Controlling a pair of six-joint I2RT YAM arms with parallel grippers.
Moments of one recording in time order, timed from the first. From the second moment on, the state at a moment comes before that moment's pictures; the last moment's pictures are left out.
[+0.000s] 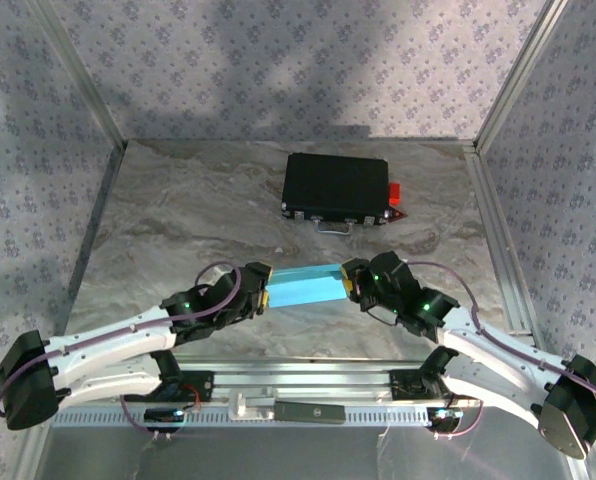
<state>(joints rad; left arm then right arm) -1.05 0.97 0.57 -0.29 -0.35 -2.05 0.77 0.88 0.49 -0.21 0.05 1.87</state>
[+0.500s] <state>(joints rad) -1.05 0.94 0.54 -0.27 -0.35 -2.06 0.77 0.88 0.48 -0.20 0.05 1.85</state>
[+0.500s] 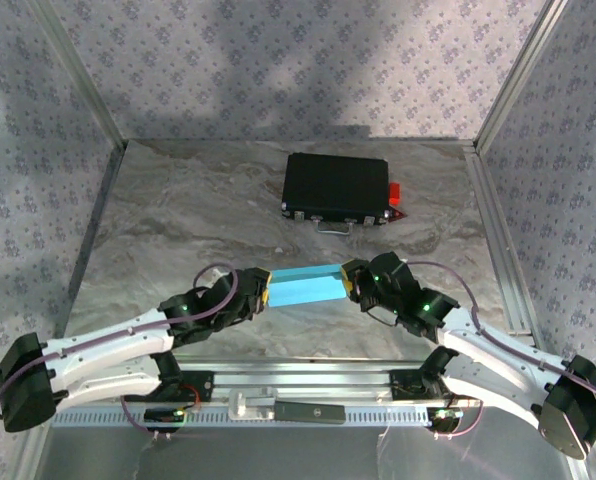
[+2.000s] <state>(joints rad) -1.12 0.97 0.54 -0.25 -0.39 -1.67 0.59 0.94 0.50 -0.19 -0.16 1.35</state>
